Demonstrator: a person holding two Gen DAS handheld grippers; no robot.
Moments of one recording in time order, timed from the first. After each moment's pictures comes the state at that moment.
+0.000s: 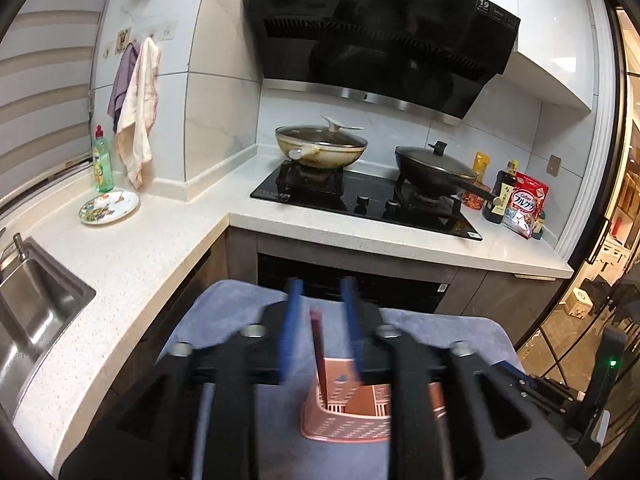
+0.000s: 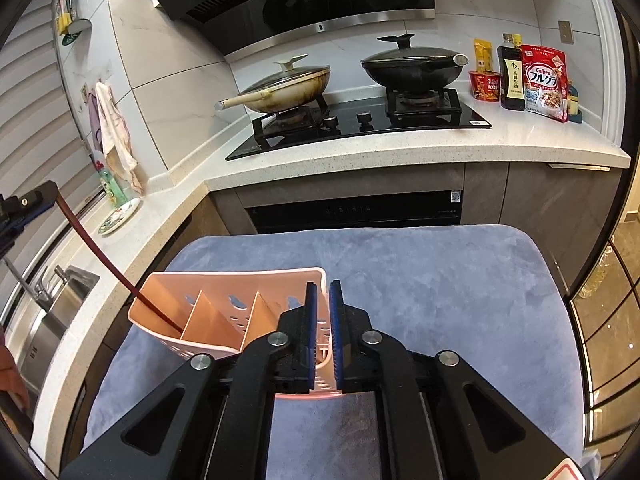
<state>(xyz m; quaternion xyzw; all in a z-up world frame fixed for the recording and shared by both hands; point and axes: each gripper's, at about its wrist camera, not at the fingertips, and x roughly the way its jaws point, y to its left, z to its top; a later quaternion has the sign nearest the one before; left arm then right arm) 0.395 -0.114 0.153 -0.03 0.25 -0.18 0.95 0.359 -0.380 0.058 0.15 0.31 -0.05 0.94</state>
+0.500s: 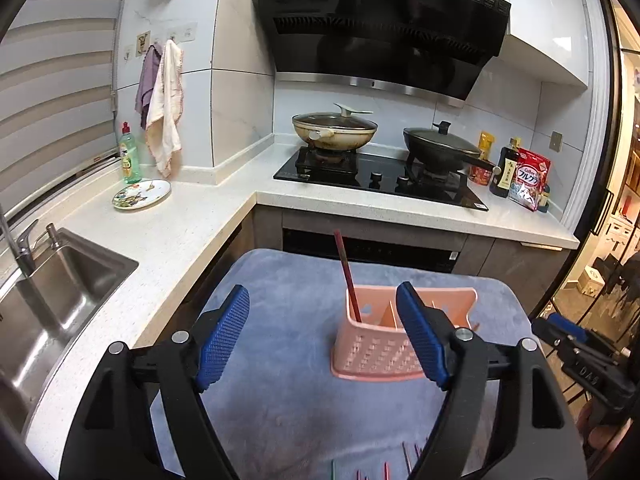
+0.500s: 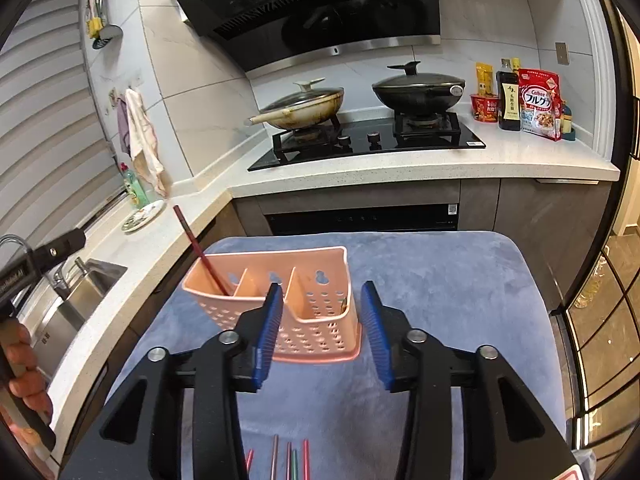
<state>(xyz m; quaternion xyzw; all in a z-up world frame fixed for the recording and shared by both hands) 0.315 -0.076 0.149 0.00 0.26 -0.16 0.95 0.272 -0.354 0.095 0.14 0.28 -0.03 0.95</state>
